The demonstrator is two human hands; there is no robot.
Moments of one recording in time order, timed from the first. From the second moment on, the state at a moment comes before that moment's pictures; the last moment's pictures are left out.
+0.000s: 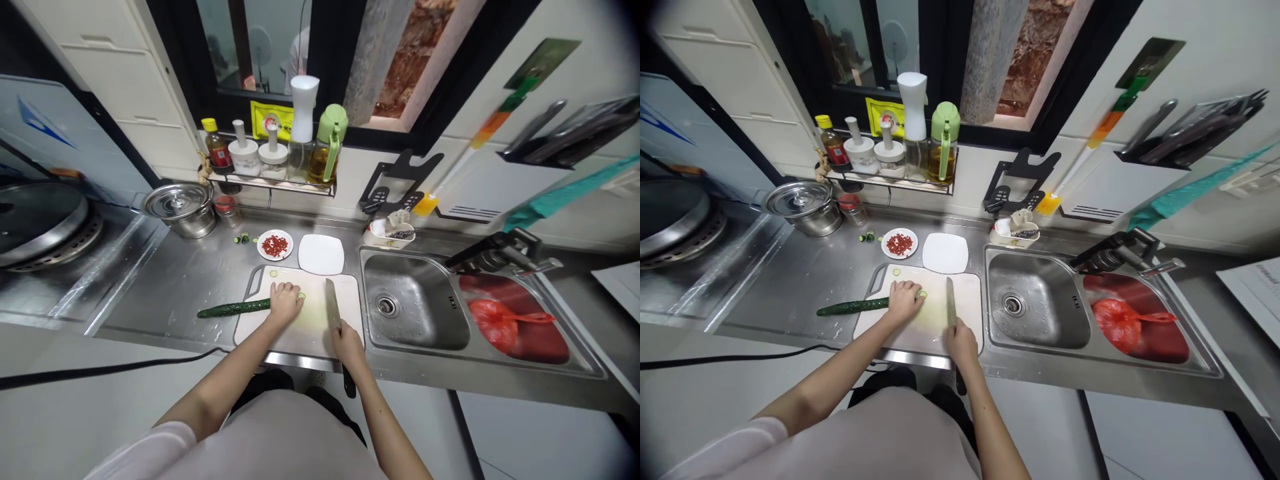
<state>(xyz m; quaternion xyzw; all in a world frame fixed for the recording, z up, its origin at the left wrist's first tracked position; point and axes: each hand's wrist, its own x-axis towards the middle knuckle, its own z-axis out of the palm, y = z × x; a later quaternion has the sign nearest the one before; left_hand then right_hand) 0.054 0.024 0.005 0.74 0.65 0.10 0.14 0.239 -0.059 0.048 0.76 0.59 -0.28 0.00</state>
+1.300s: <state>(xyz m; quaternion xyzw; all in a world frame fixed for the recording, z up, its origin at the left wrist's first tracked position) 0.065 0.047 0.026 0.65 0.69 0.13 0.28 0.233 -0.054 0.041 0.75 0.59 -0.29 0.09</state>
